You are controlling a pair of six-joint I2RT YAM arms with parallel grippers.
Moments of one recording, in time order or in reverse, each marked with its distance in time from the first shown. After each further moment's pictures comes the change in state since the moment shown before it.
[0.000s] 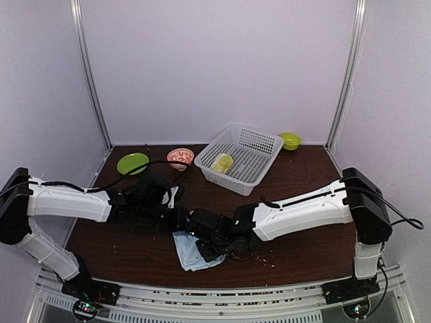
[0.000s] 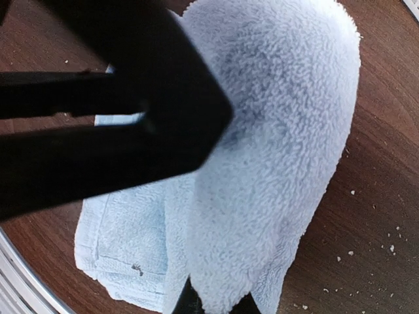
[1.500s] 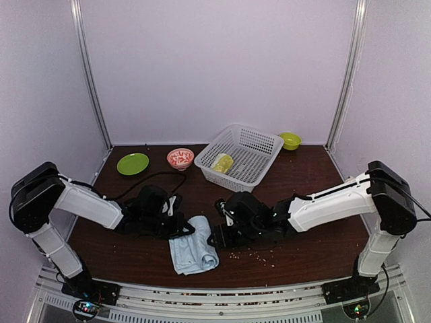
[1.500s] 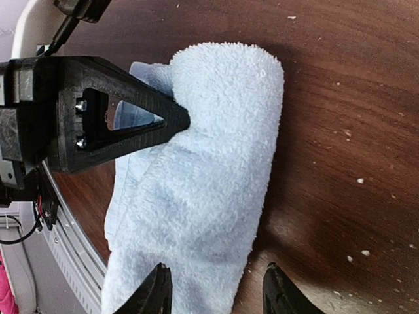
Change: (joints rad) left arm 0.084 0.200 -0.142 0.368 0.083 -0.053; right arm -0.171 -0.225 -0.389 0.448 -0.368 0.151
